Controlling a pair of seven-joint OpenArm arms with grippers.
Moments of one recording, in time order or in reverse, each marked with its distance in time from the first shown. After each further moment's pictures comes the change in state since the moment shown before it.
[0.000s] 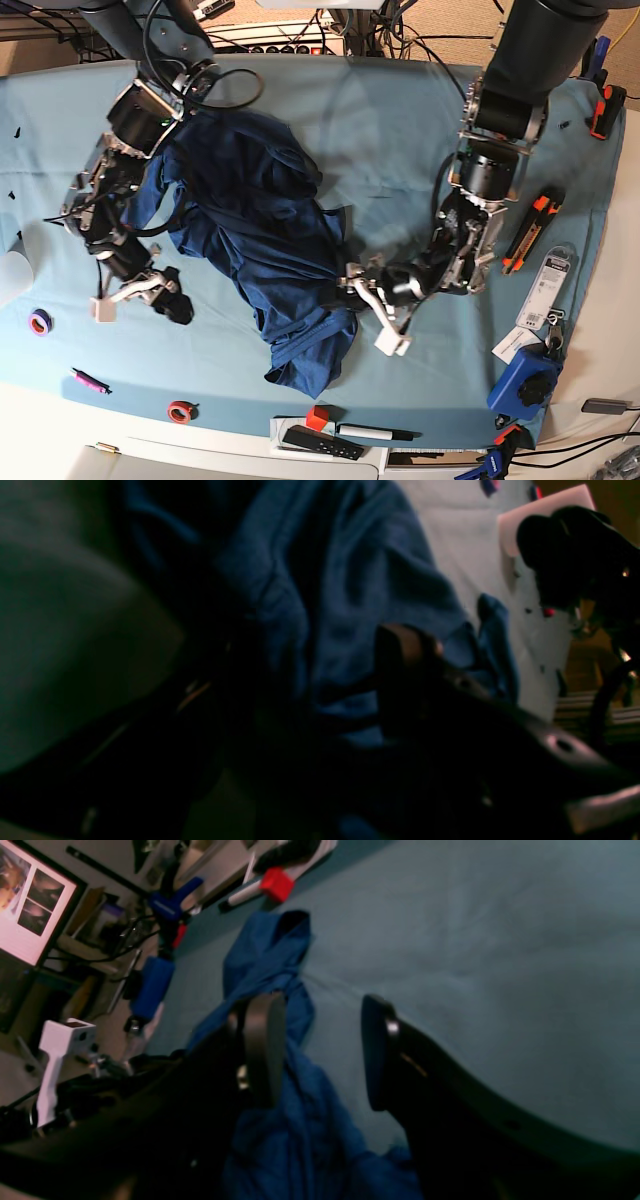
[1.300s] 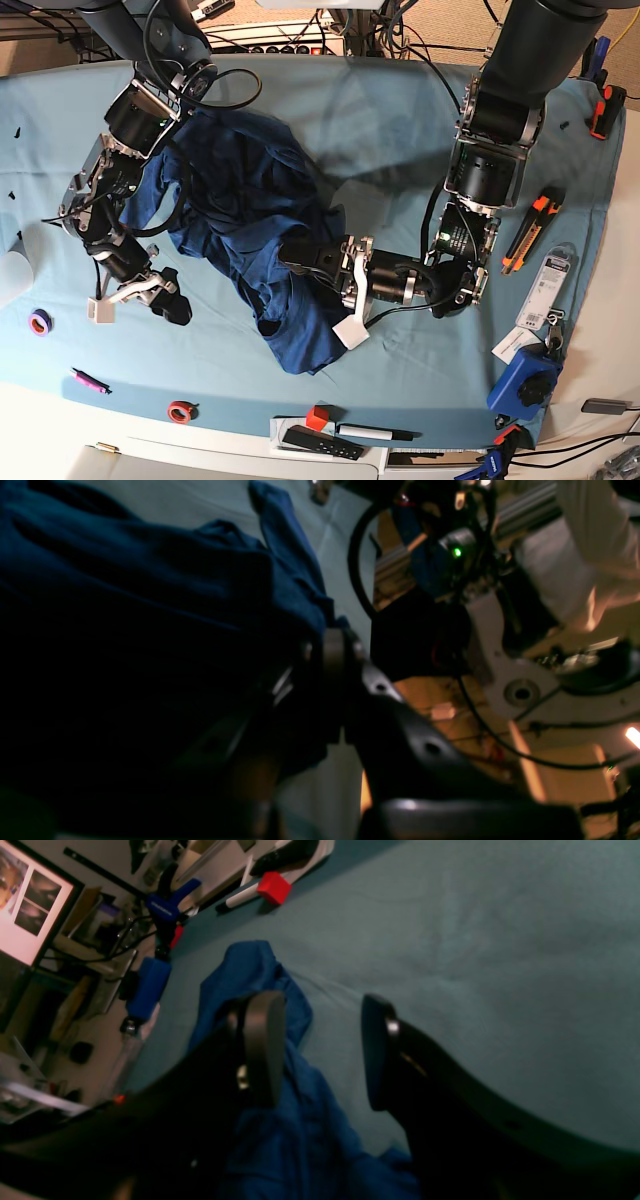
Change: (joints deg) left arm -0.7 0.1 0.0 10.5 -34.6 -12.4 43.5; right arm 0.0 0.4 -2.5 0.0 -4.7 0.0 2.3
